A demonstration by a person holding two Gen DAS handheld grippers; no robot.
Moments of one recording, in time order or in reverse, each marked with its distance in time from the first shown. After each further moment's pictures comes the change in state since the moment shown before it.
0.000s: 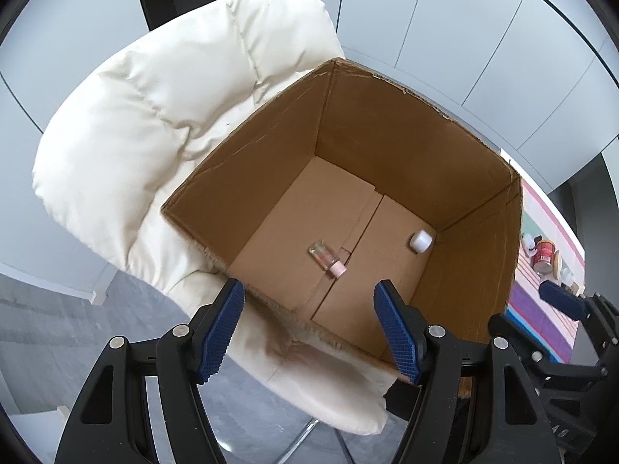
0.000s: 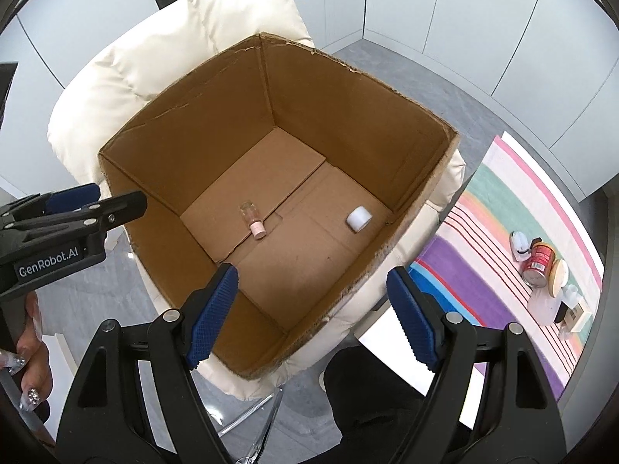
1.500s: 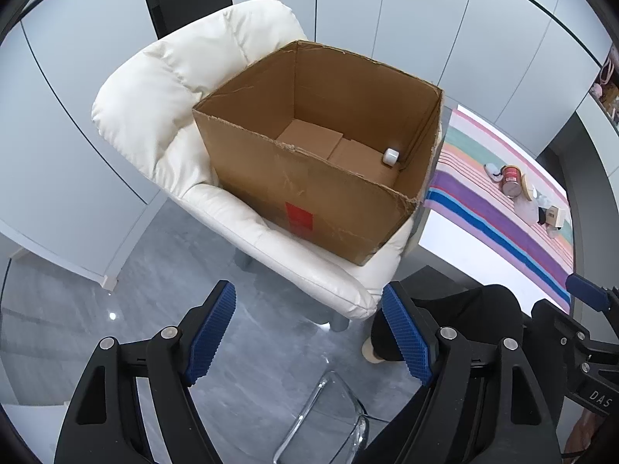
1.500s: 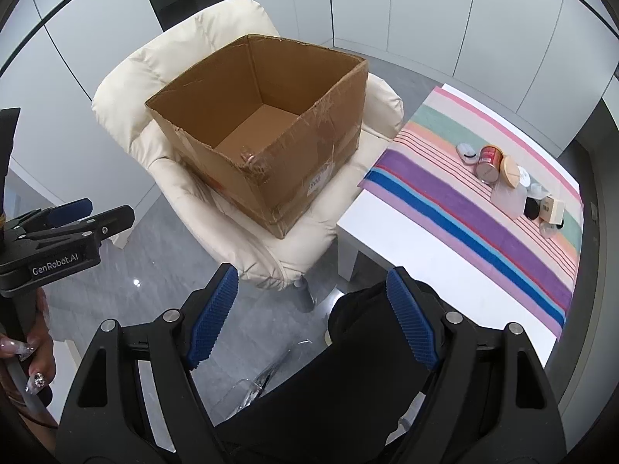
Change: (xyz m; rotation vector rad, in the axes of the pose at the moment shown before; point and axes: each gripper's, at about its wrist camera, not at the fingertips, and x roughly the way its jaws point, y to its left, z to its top) left arm -0.091 -0.028 -0.163 0.080 -0.058 0.002; right arm -0.115 -0.024 -0.181 0.112 -0.082 -0.008
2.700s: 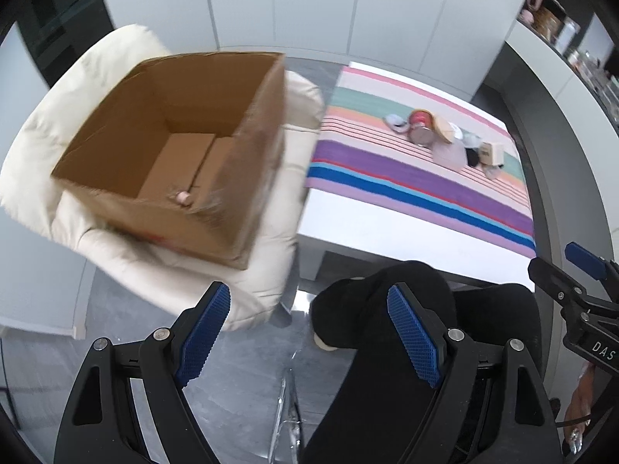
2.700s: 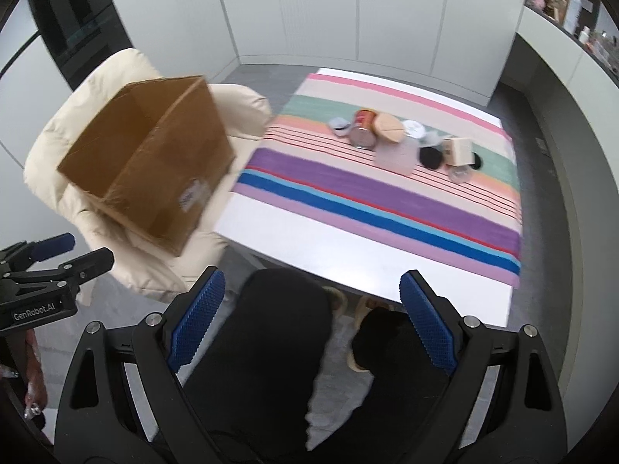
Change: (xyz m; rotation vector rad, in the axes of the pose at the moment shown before) left arm 0.022 -0.178 0.002 0.272 0.060 -0.137; right arm -0.029 -0.173 -0.051 0.277 -0.051 -0.186
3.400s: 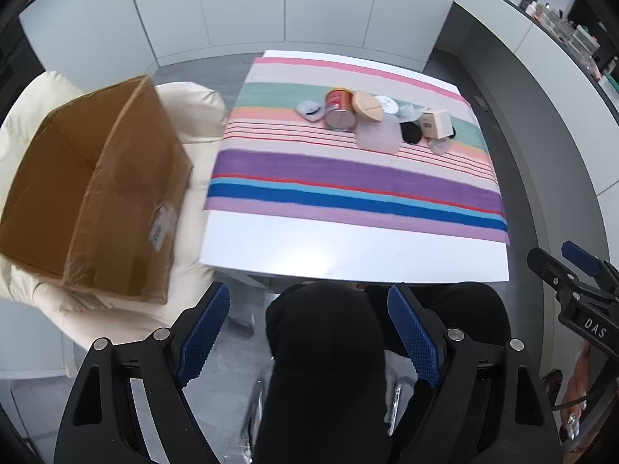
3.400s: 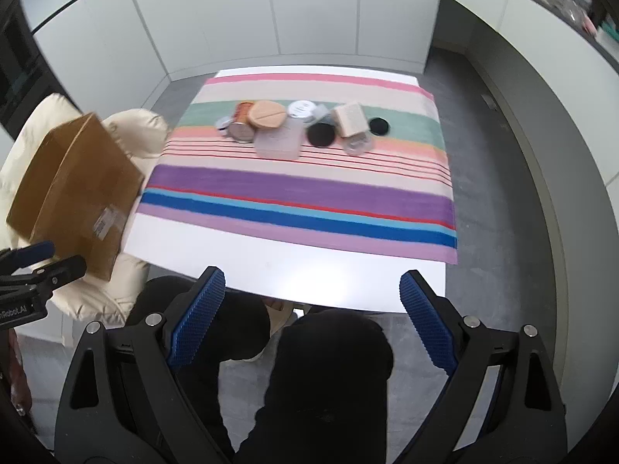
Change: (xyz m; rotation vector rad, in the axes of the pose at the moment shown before) left arm 0.048 -0.127 0.036 0.155 0.049 -0.080; right arm 0.020 -0.150 -0.016 0.215 0.016 -0.098
